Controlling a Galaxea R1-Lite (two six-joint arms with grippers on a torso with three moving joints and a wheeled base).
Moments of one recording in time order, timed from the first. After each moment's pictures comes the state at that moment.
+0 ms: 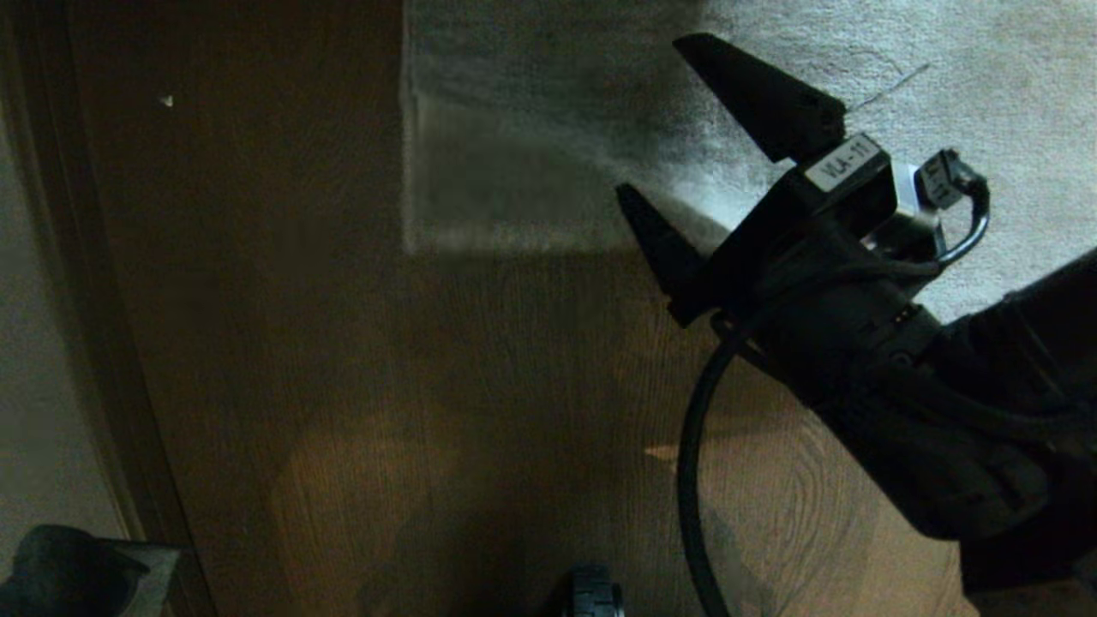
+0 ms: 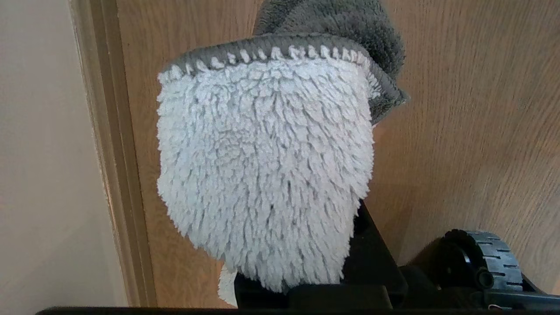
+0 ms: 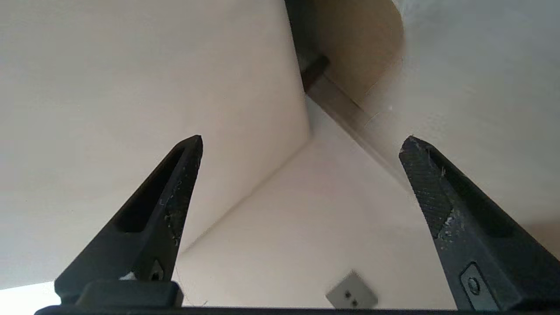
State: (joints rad) left arm 0.00 0.00 0.00 -0.03 0.03 -0.09; right arm 0.97 1.68 -0.77 -1.52 -0.18 1.19
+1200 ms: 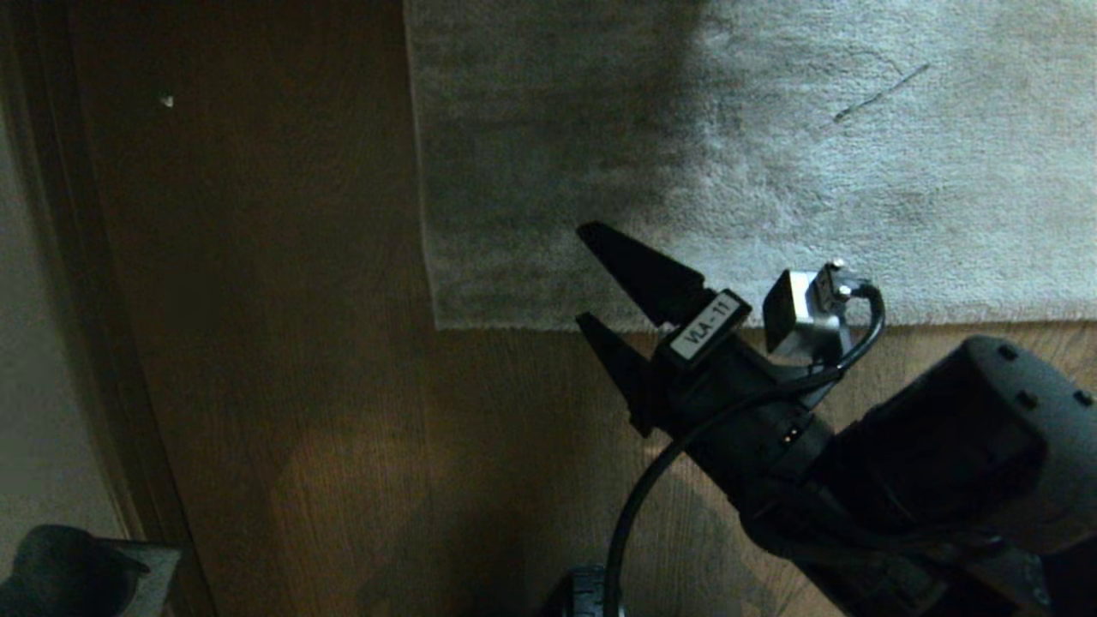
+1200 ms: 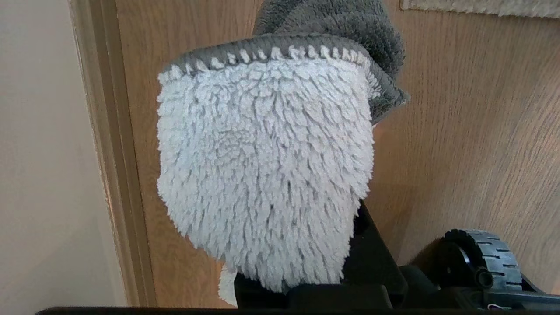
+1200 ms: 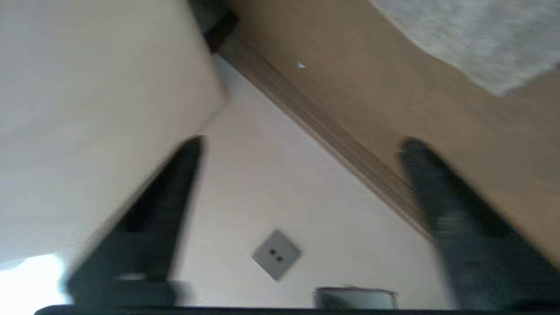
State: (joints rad) left arm 0.00 0.00 0.00 -0.03 0.03 -0.09; right arm 1.02 1.78 -0.64 -1.52 -0.23 1.14
